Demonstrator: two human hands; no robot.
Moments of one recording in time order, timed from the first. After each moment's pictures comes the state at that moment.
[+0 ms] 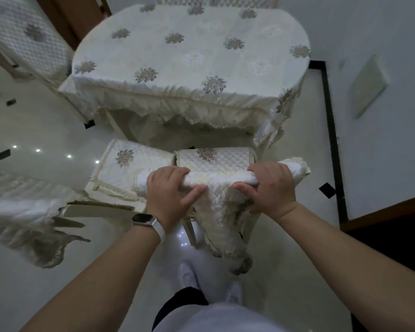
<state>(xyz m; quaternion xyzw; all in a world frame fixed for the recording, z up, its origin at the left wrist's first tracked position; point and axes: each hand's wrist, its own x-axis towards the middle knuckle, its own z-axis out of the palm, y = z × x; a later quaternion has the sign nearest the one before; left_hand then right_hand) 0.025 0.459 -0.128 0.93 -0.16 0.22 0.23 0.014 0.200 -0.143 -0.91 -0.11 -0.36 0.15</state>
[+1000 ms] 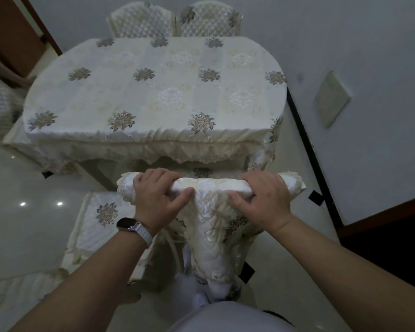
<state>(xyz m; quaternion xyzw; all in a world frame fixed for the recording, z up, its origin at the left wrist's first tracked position) 0.245 0.510 -0.101 0.89 -0.27 0.21 0.30 0.155 0.268 -0.104 -0.94 0.01 -0.30 0.16</state>
